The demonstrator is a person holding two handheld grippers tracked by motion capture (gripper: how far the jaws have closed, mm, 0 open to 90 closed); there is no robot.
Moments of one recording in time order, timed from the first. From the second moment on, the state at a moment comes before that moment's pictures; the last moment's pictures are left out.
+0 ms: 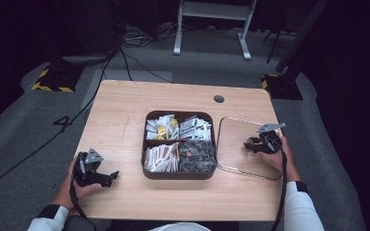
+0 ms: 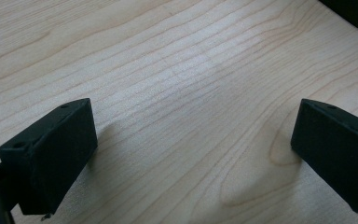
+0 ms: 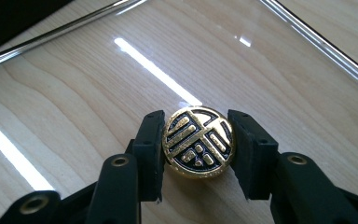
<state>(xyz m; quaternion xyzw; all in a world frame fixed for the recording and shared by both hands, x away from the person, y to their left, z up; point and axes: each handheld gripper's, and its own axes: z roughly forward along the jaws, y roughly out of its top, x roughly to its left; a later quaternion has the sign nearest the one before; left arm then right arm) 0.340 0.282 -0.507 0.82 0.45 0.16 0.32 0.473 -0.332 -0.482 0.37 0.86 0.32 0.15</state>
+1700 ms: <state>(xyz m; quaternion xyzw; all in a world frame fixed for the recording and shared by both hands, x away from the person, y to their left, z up) 0.340 0.282 -0.507 0.82 0.45 0.16 0.32 0.457 -0.244 -0.407 0.32 0.82 0.43 0.19</state>
